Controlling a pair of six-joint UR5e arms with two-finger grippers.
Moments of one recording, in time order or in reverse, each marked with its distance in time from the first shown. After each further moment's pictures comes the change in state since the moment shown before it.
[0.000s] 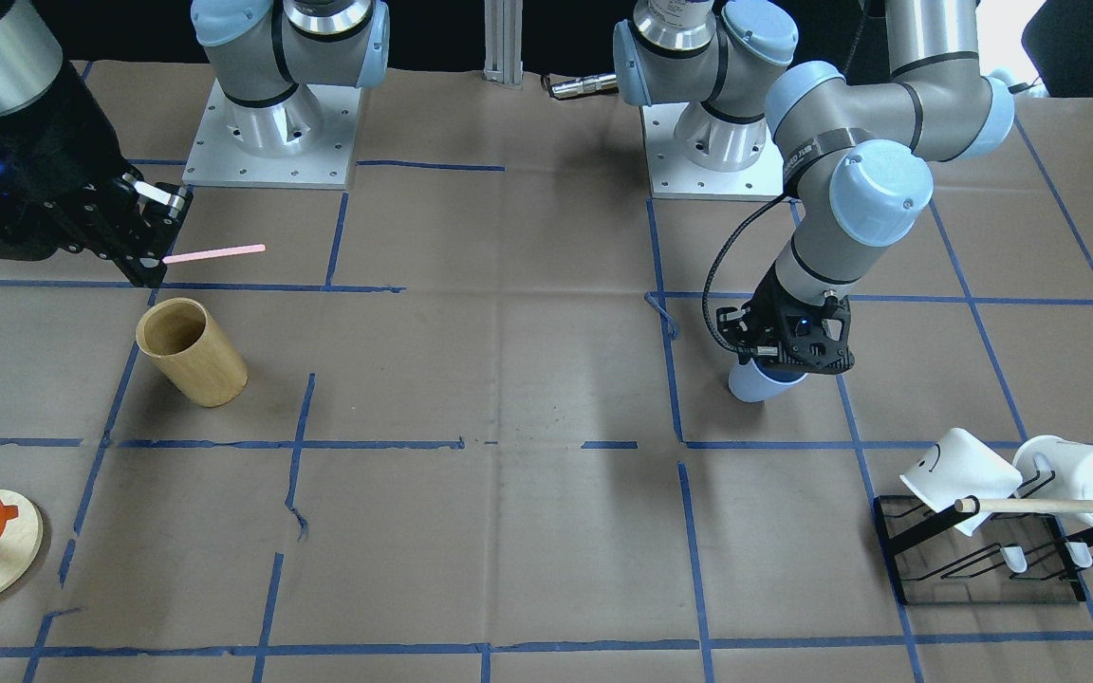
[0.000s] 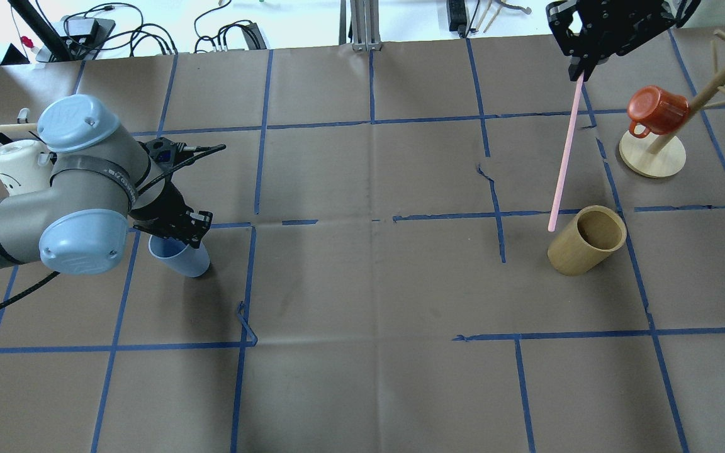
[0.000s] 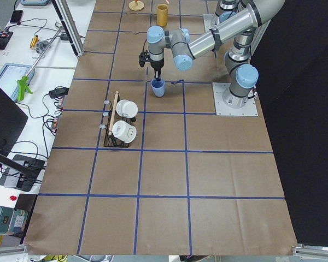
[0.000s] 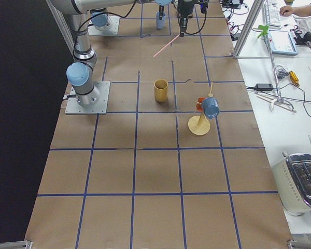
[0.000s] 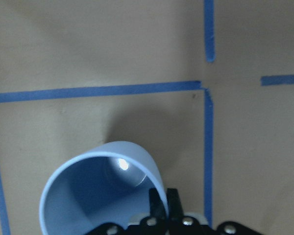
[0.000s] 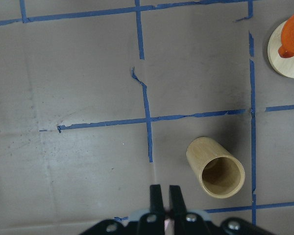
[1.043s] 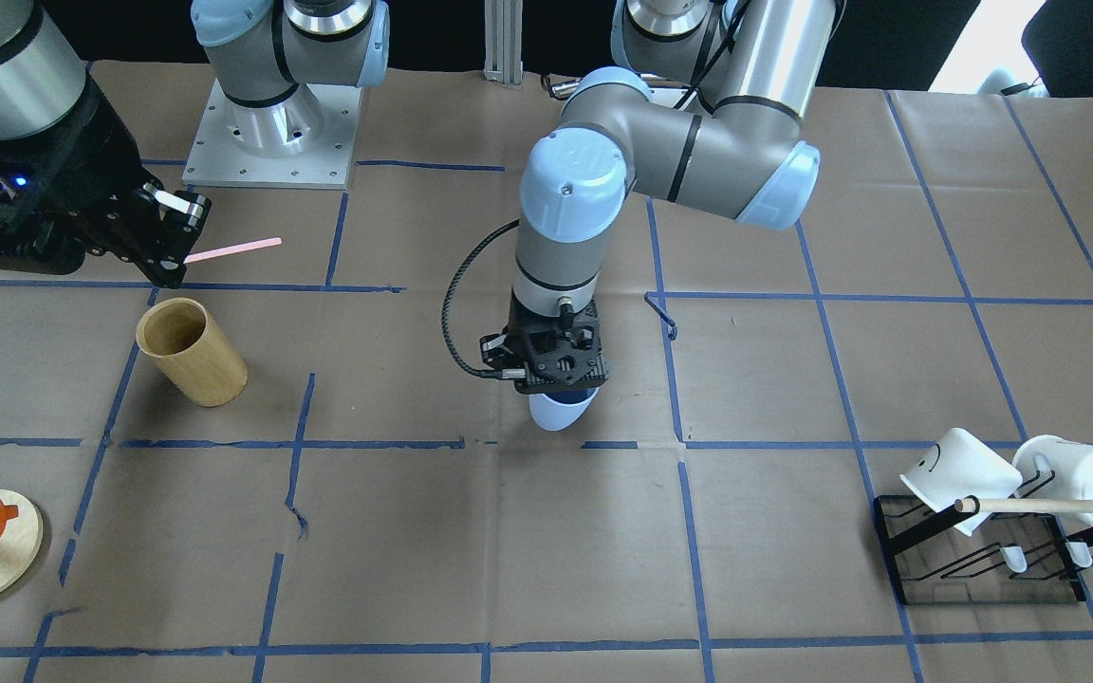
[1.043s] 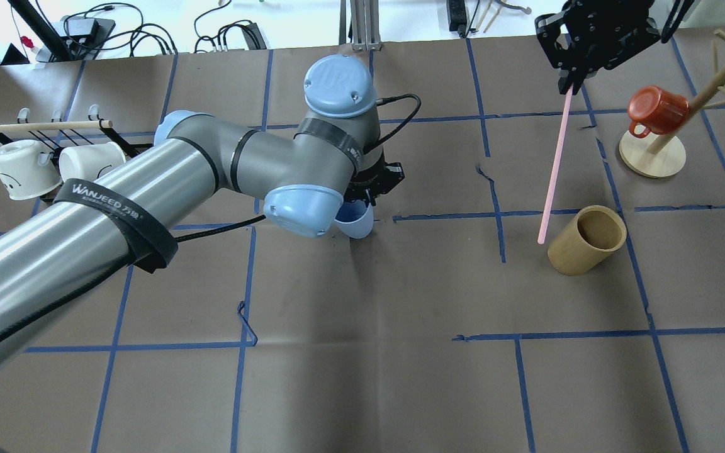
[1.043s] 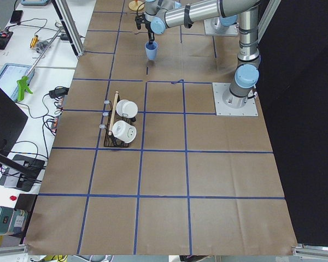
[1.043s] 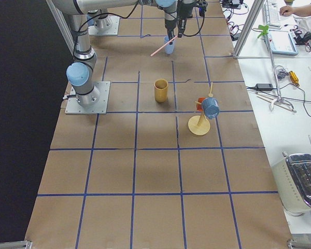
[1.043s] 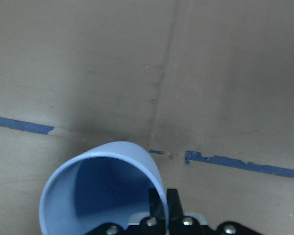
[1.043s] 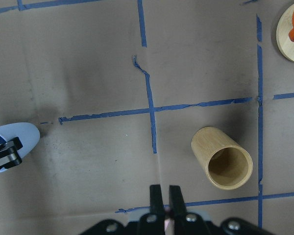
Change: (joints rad) left arm -0.517 -0.320 0.359 0.113 -0.008 -0.768; right arm 0.004 0.004 0.014 0.016 0.007 0.016
